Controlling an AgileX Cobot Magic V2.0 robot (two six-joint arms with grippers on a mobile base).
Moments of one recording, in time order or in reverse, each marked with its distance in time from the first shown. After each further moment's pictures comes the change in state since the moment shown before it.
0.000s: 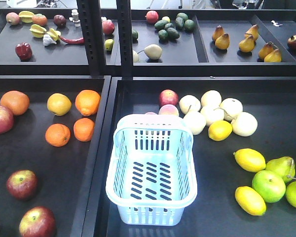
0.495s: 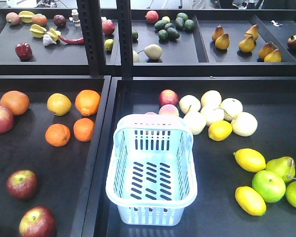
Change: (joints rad) left arm 0.000 0.000 0.000 -0.362 -0.071 -0.007; right arm 0.000 0.000 0.000 0.000 0.000 0.000
